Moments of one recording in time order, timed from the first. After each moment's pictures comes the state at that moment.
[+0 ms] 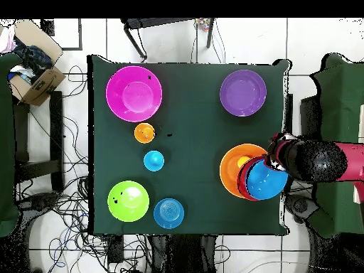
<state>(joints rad) -1.25 -0.72 0.96 1.70 -0.73 1.00 0.53</state>
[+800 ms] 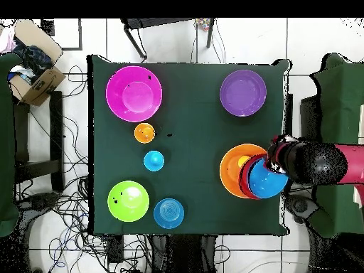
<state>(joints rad) -1.24 -0.77 0.95 1.72 -0.71 1.01 0.53</state>
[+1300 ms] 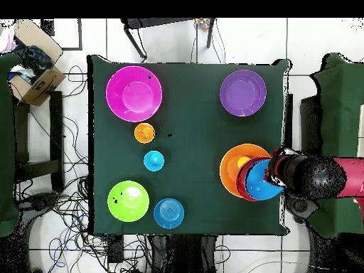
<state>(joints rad) -1.28 -0.83 0.95 1.82 -0.71 1.01 0.53</state>
